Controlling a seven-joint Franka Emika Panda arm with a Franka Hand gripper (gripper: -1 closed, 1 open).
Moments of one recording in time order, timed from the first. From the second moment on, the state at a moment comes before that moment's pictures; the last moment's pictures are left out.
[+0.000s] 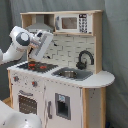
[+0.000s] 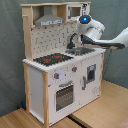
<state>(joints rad) -1.01 -0.88 1.21 -1.90 -0.08 2.12 0.32</state>
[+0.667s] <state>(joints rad) -1.09 -0.76 1.28 -1.91 0.04 2.12 0.32</state>
